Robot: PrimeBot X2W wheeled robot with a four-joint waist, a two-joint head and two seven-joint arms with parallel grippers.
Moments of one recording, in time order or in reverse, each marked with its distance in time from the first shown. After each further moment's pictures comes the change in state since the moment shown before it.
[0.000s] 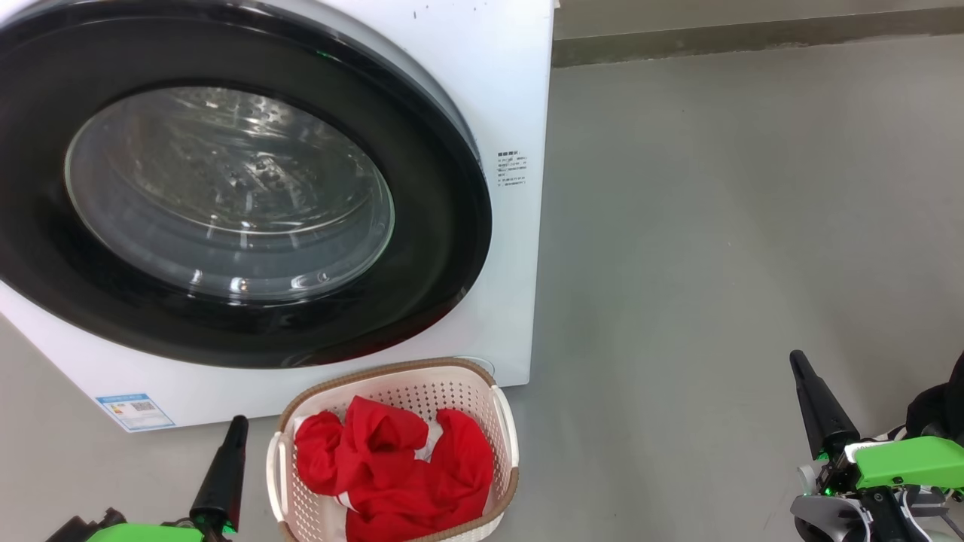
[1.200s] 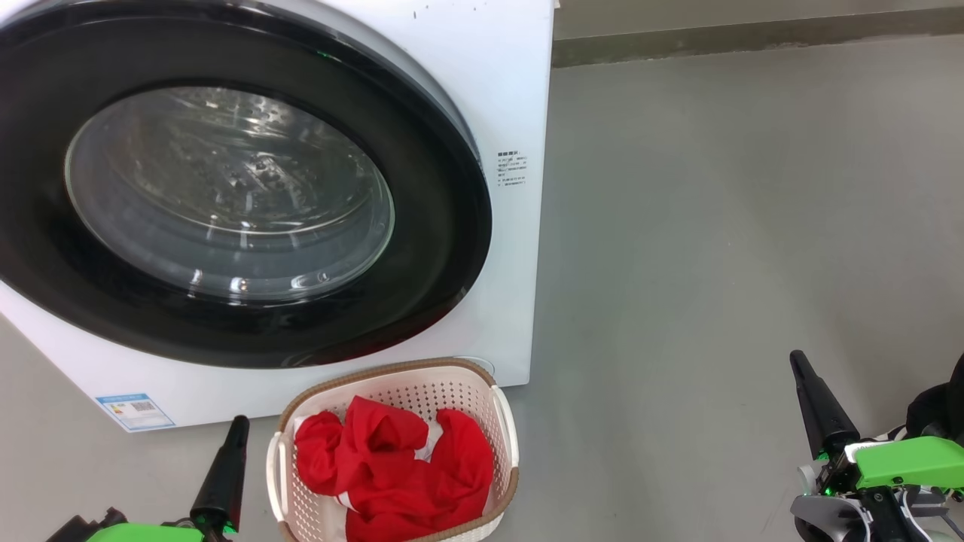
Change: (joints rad) left arm 0.000 -0.002 0.003 0.000 0.000 0.000 0.008; right arm 0.000 0.000 0.000 0.000 0.000 0.000 0.000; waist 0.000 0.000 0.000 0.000
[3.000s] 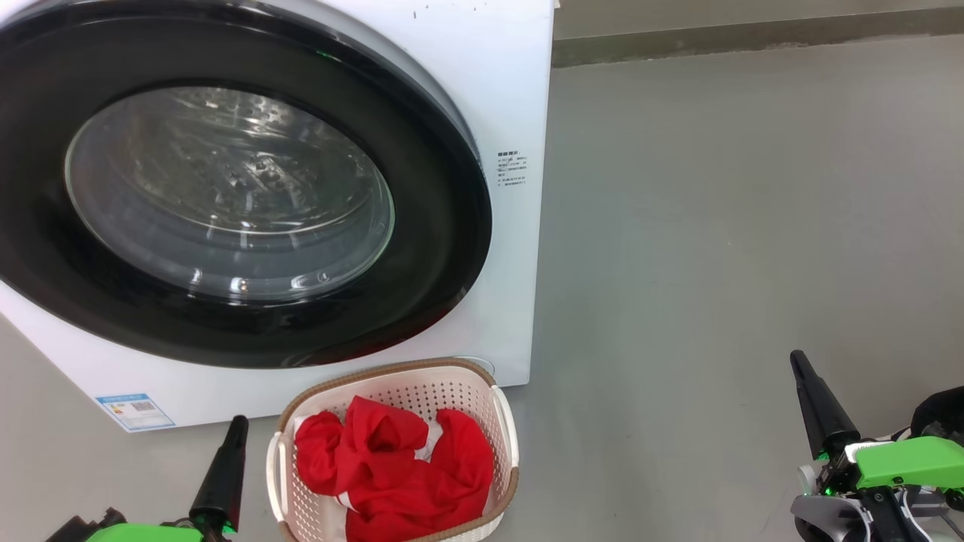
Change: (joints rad) left arm 0.000 -0.001 0.002 0.000 0.000 0.000 0.000; right arm 0.000 0.000 -0.001 0.000 0.000 0.000 0.000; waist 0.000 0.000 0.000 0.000
